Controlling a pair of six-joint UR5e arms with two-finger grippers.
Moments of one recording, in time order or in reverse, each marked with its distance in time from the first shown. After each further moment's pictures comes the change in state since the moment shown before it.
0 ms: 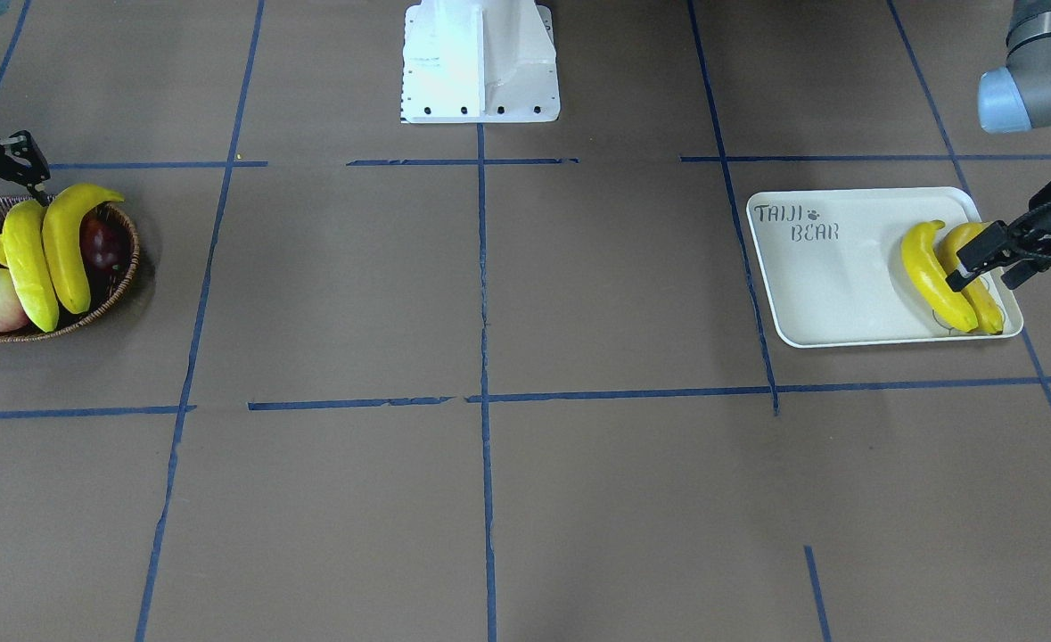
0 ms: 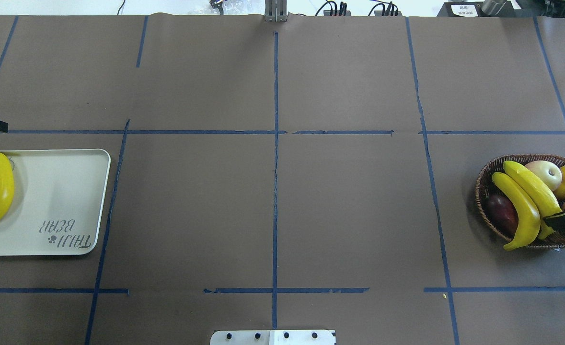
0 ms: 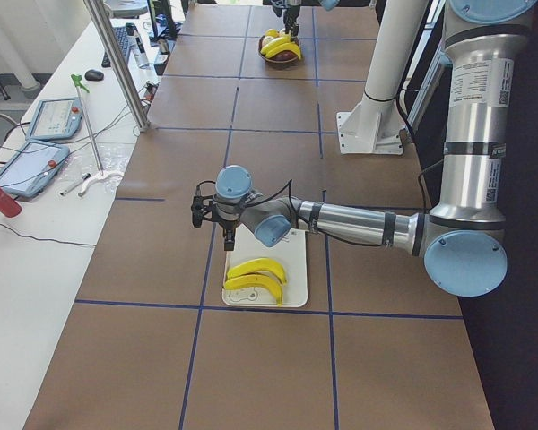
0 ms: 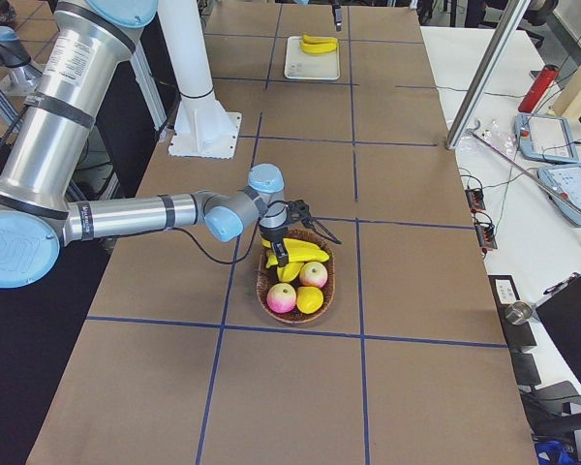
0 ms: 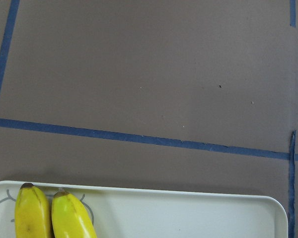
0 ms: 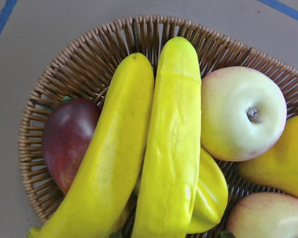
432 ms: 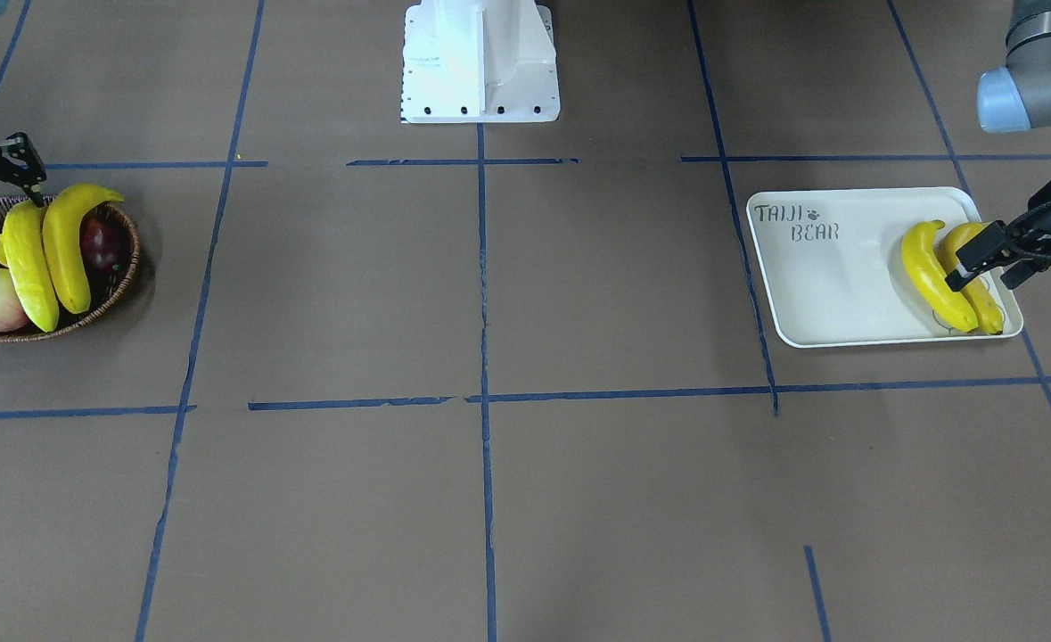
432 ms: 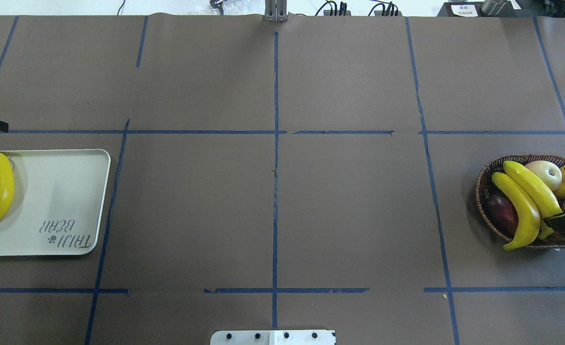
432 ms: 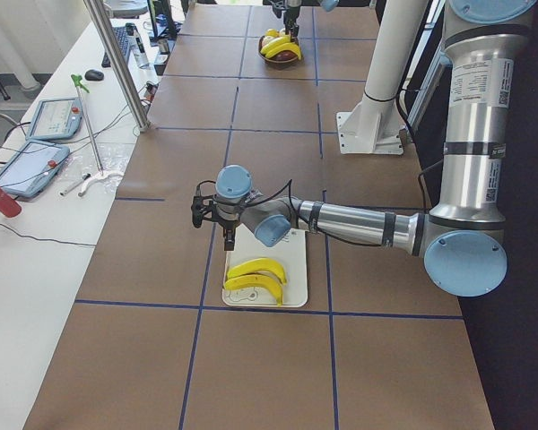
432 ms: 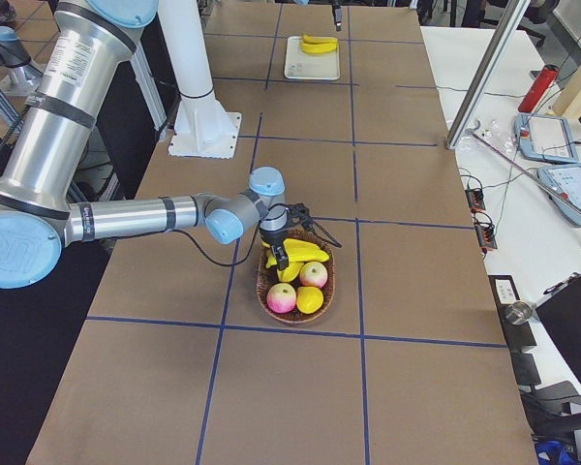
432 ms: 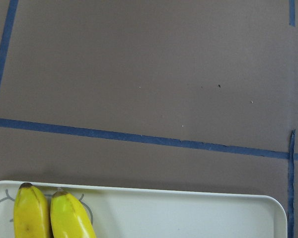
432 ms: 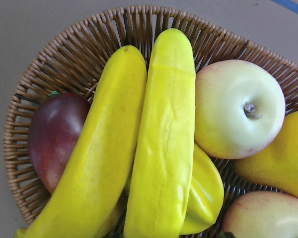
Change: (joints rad) left arm 0.000 0.000 -0.001 0.000 0.000 0.000; right arm -0.004 0.007 -0.022 0.000 -0.005 -0.002
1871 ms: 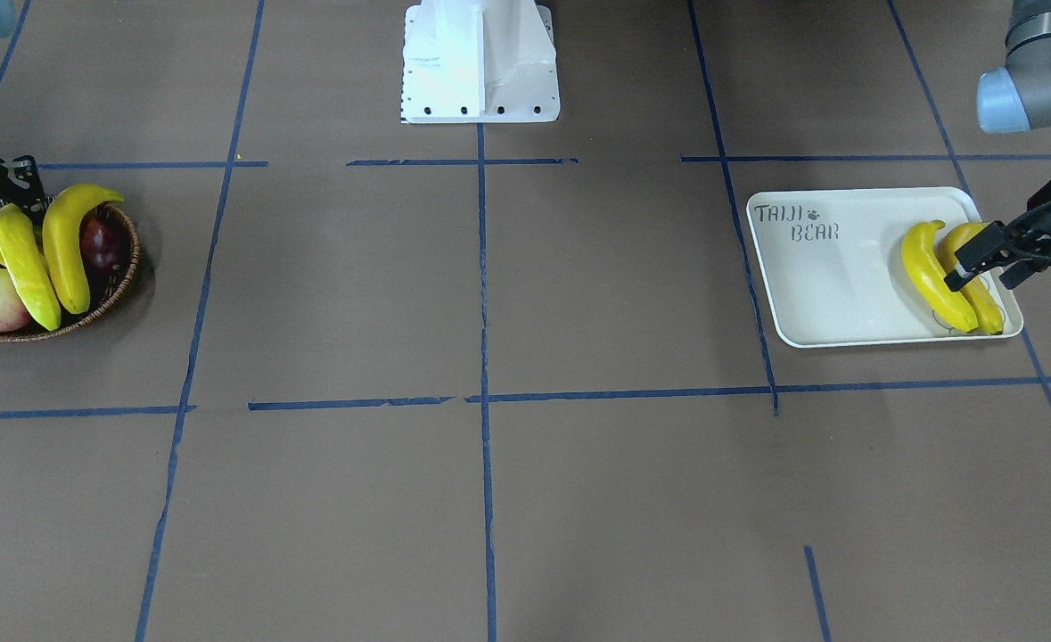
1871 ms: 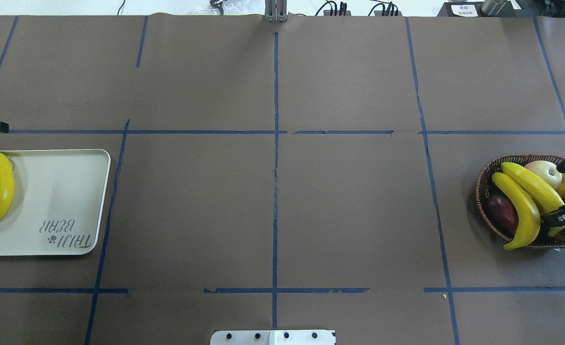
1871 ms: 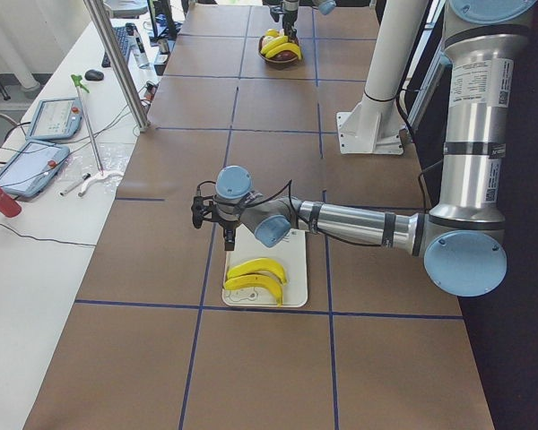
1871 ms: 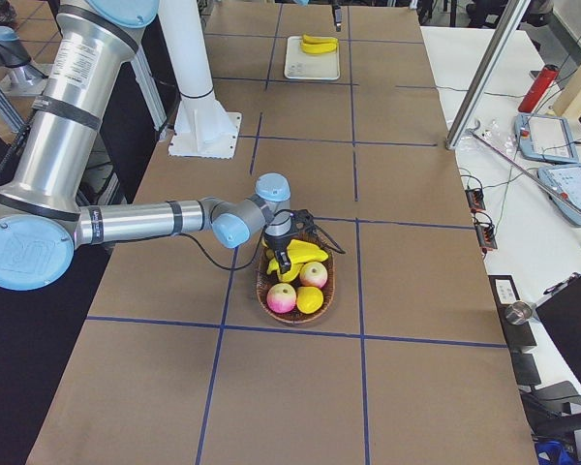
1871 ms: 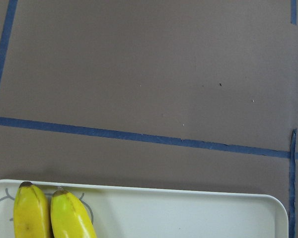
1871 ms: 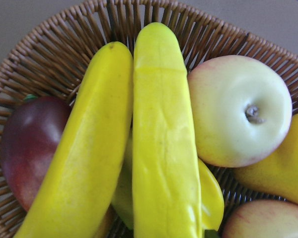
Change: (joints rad) left arm 0.001 0.000 0.003 0.000 -0.002 0.000; right arm -0.004 0.038 -0.052 -0.010 0.003 0.009
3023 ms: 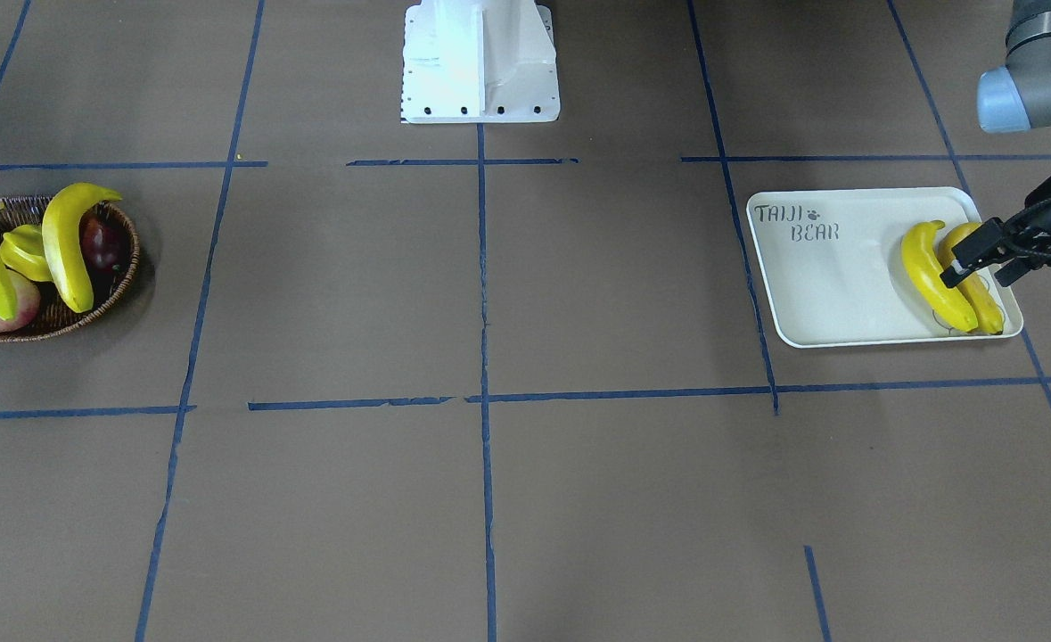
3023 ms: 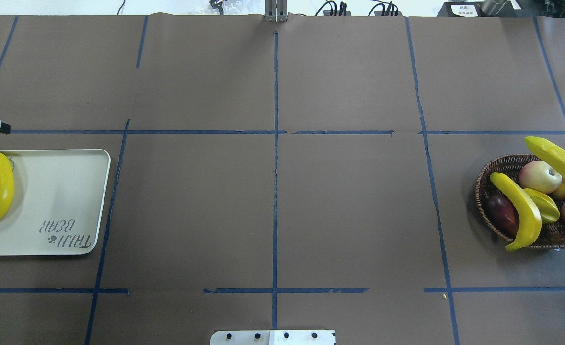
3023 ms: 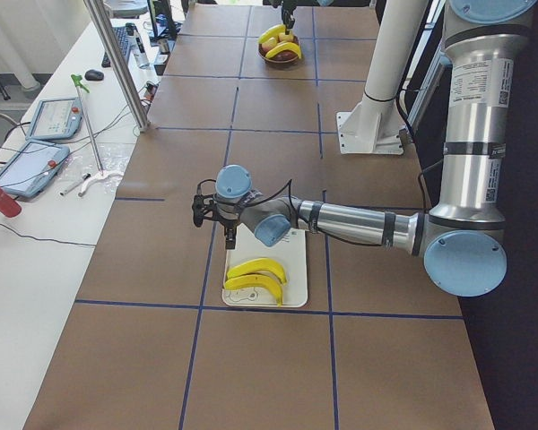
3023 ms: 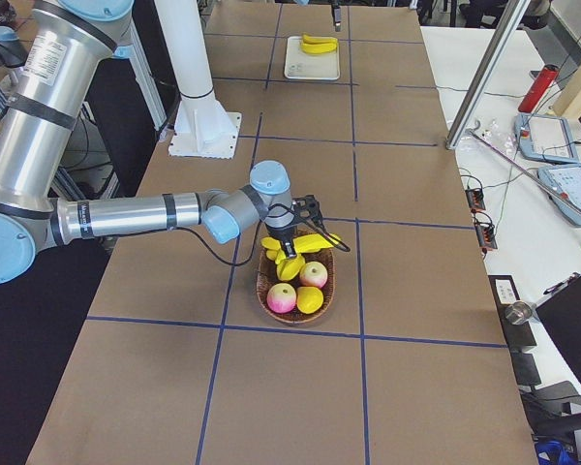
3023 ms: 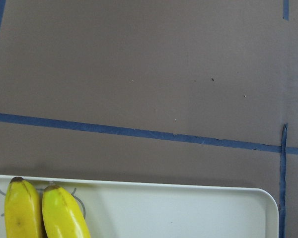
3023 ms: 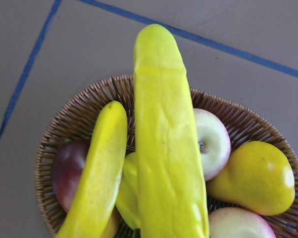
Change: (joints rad) left arm -0.001 -0.004 -0.004 0.000 -0.033 0.000; right arm 0.248 -0.012 0.088 -0.003 0.187 -0.102
